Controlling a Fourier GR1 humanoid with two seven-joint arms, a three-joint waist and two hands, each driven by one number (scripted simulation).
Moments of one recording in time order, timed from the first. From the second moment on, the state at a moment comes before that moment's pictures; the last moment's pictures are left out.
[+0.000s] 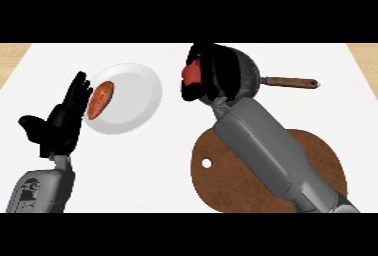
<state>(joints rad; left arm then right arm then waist) -0.23 0.17 0.09 -1.47 -0.01 0.05 0.07 -0.93 -0.07 0.44 -1.04 0.75 -0.42 0.64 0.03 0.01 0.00</state>
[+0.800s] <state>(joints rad) -0.29 0.15 0.06 -1.47 -0.02 0.05 0.08 -1.07 -0.19 0.17 -0.40 0.68 -0.63 0.16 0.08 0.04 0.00</state>
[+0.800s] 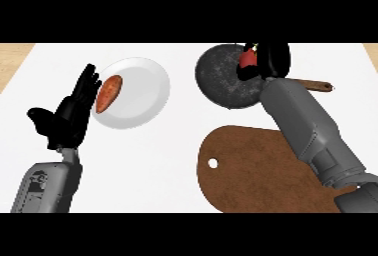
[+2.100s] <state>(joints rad) -0.27 0.16 0.10 -1.46 -0.02 0.06 0.09 -0.95 -0.19 -0.25 -0.34 0.22 -0.25 -0.45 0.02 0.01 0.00</state>
